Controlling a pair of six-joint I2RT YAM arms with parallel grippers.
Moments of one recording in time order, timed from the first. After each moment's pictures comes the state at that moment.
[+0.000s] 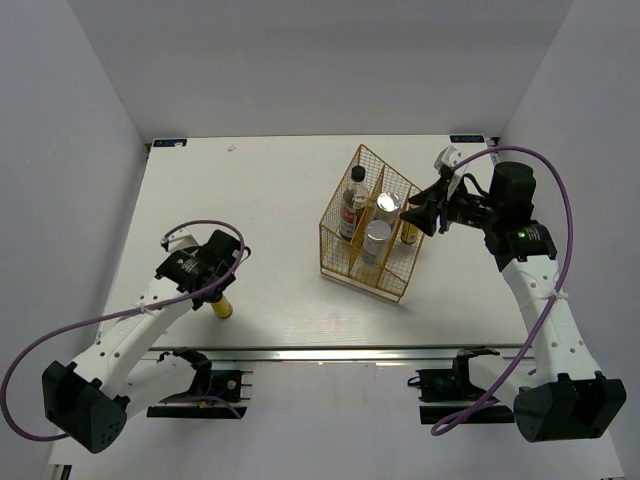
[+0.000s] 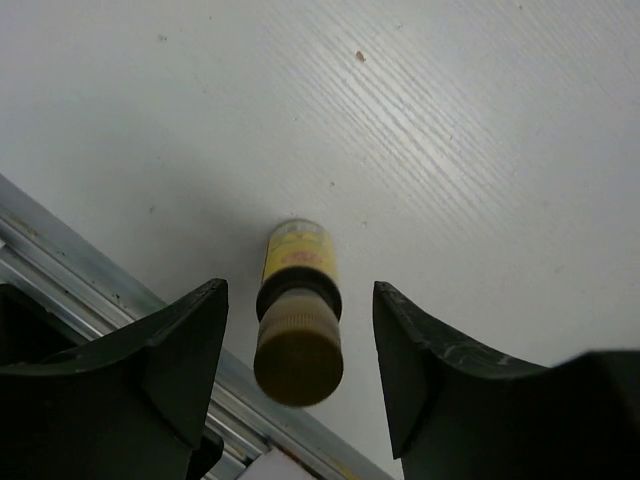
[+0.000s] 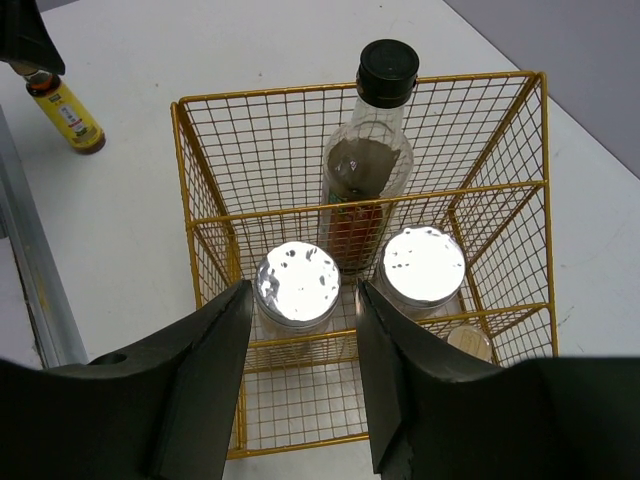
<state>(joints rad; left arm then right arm) -0.54 0.99 0.87 -1.16 -0.63 -1.19 0.11 1.06 1.09 -0.42 -0.92 -0.35</state>
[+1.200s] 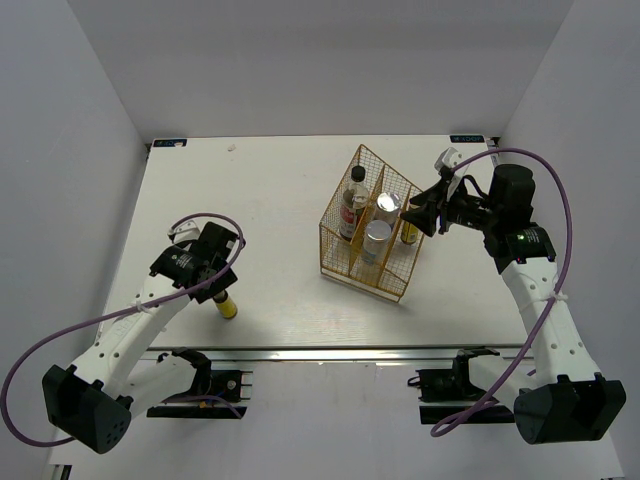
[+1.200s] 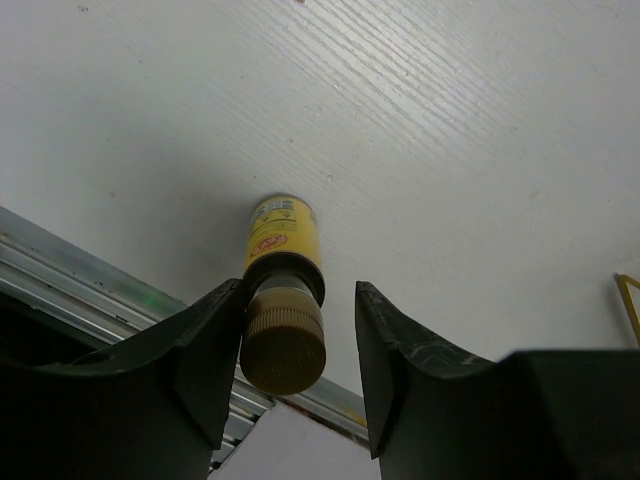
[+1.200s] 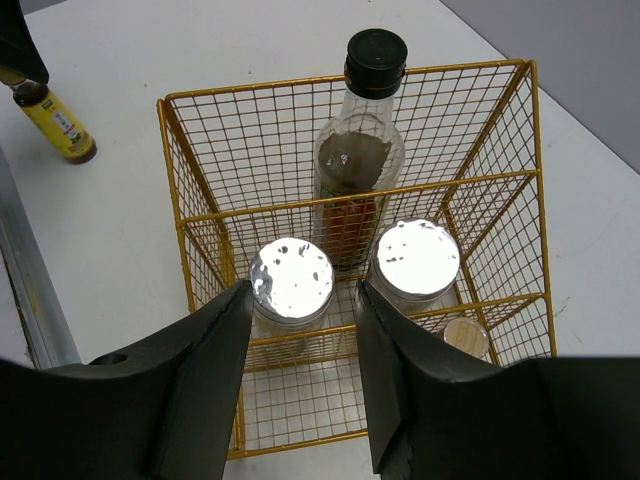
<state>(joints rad) -0.46 1.01 0.91 -1.09 -0.45 -0.99 0.11 1.04 1.07 -0.39 -0.90 -0.33</state>
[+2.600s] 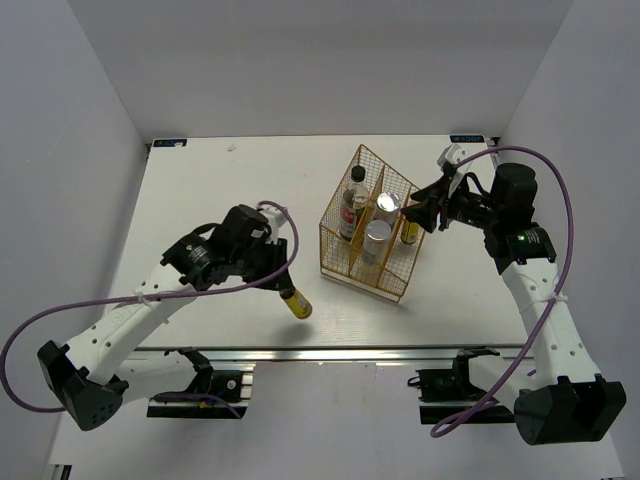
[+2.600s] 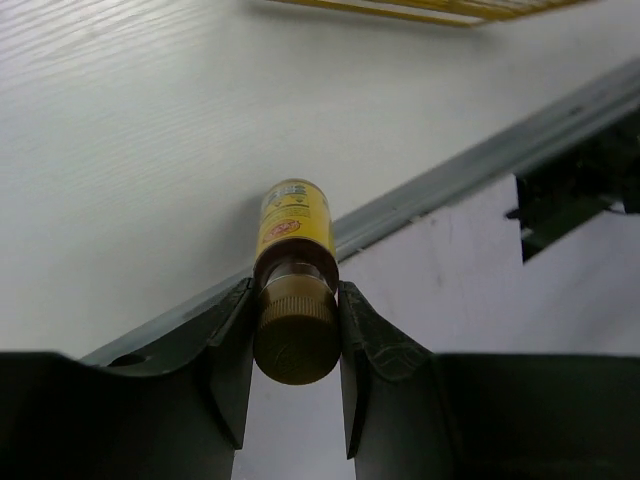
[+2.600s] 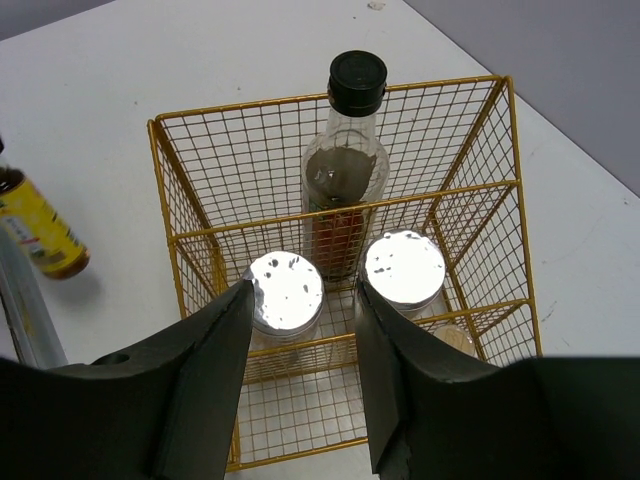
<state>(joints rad) -0.67 1.08 1.11 -0.94 0.13 -0.49 0.11 1.04 1.07 -0.34 -0.88 -0.29</state>
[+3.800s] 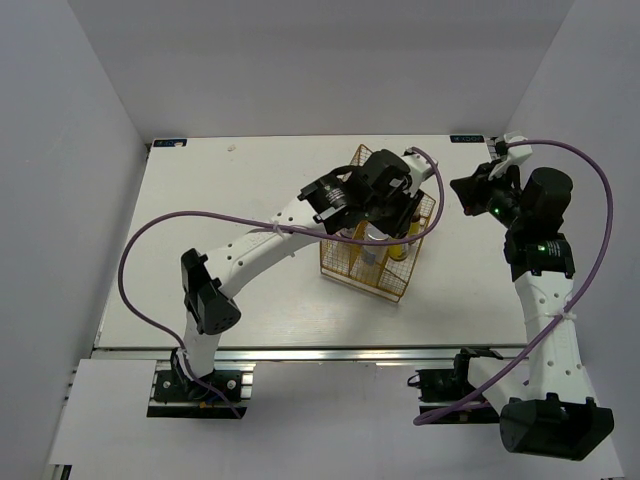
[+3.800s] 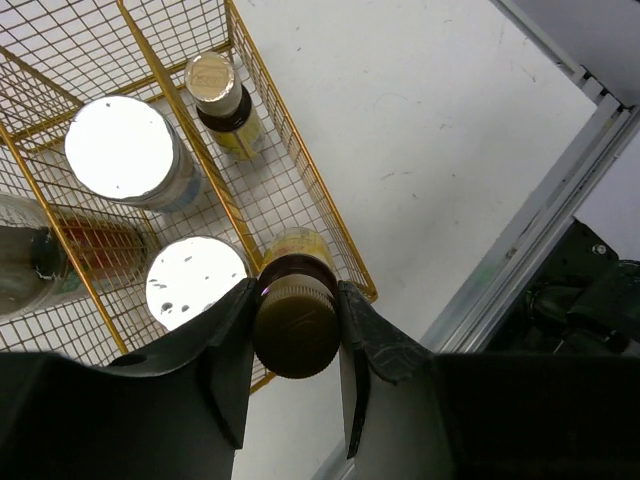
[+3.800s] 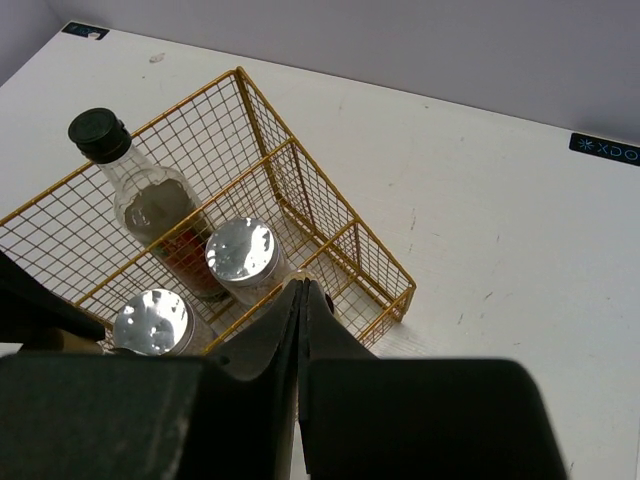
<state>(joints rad) -1.03 1.96 2.16 -0.84 -0.02 -0.20 -0.06 0.97 1.07 -0.30 -0.54 -0.01</state>
